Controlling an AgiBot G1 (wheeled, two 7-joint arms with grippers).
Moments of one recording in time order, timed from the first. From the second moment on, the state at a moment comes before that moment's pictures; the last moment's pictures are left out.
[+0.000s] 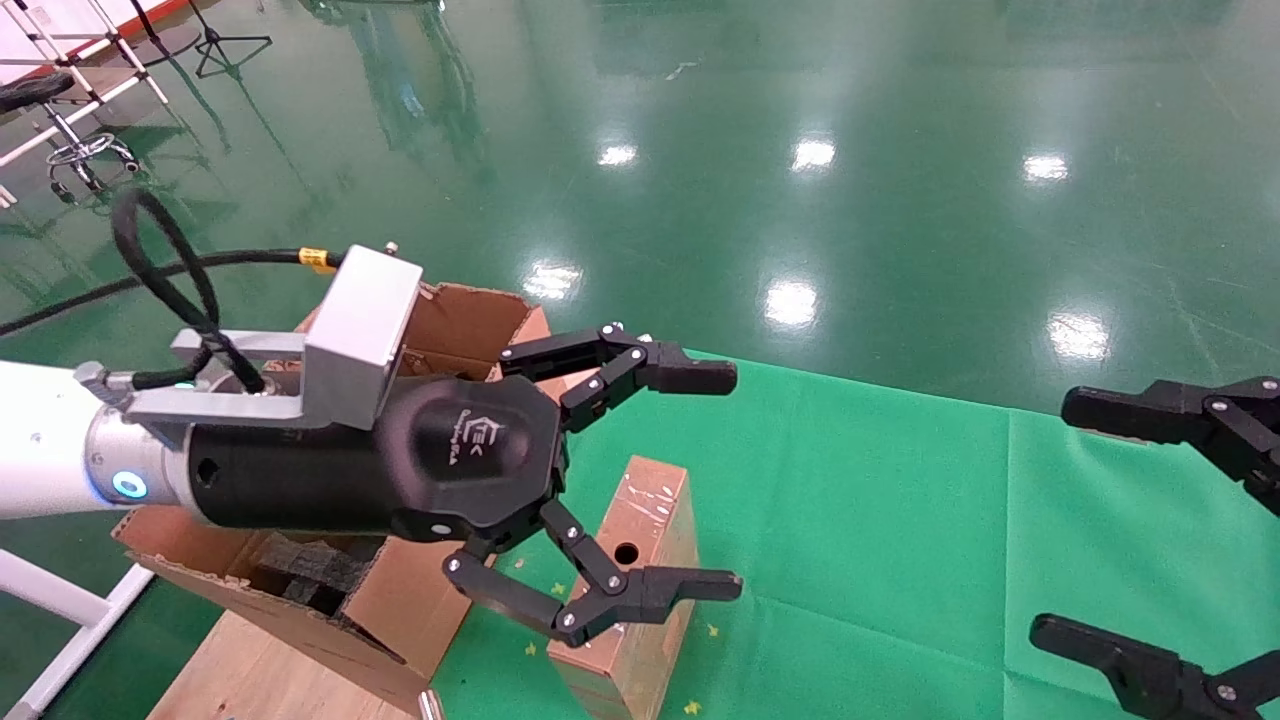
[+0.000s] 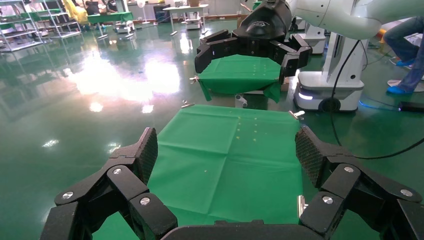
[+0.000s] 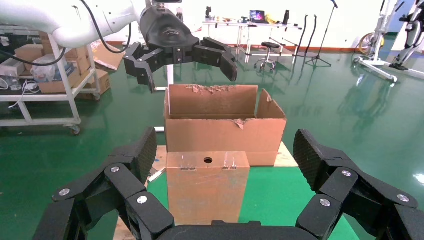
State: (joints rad) left arm -1.09 0.59 0.30 -1.29 0.78 1.49 -0.21; right arm 1.08 -0.59 -0.33 1.26 -0.69 -1.47 0.15
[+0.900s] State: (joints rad) left arm -1.37 0.61 0.51 -1.34 1.25 1.48 -0.59; right arm 1.08 -0.59 -0.33 1.26 -0.69 -1.47 0.15
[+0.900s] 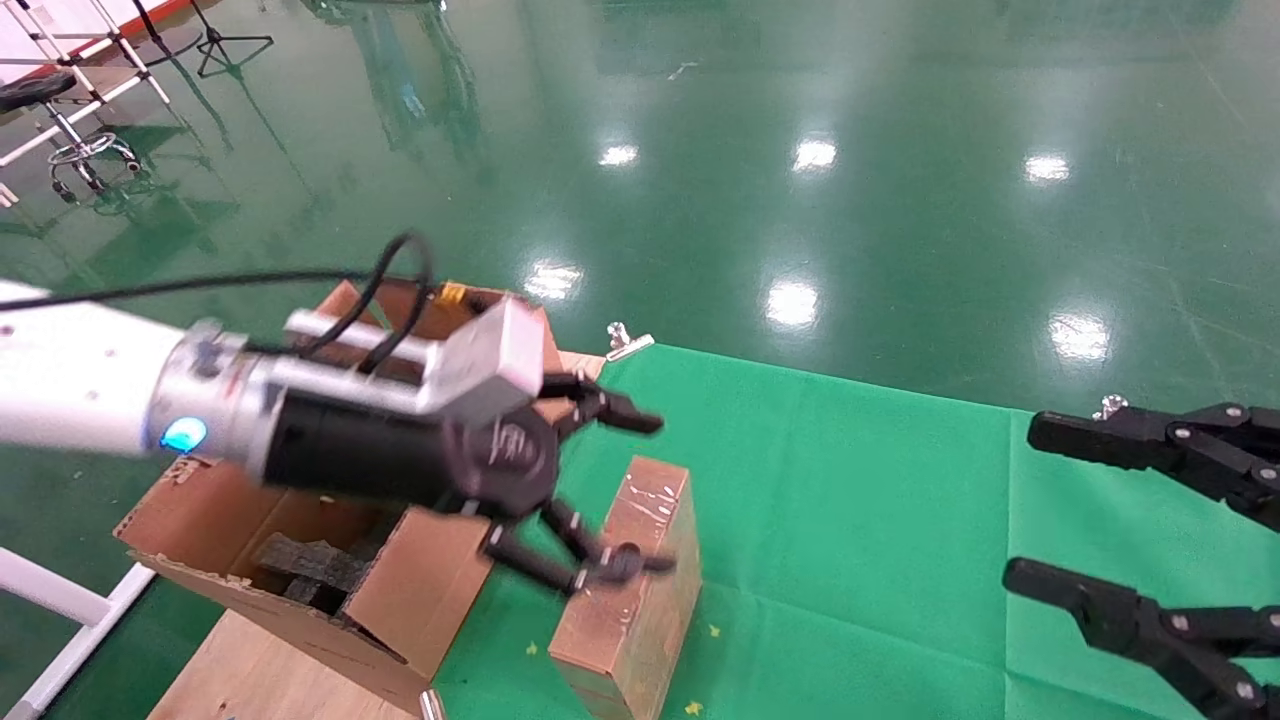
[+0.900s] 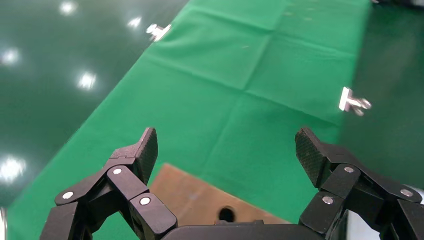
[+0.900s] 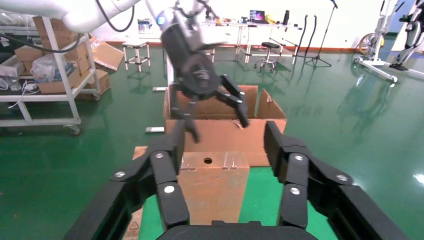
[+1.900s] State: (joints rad) left arm -1.92 0.91 1.11 -1.25 1.54 1.59 -1.55; right arm 1.08 -0.59 -0.33 1.26 -0.69 -1.47 0.15
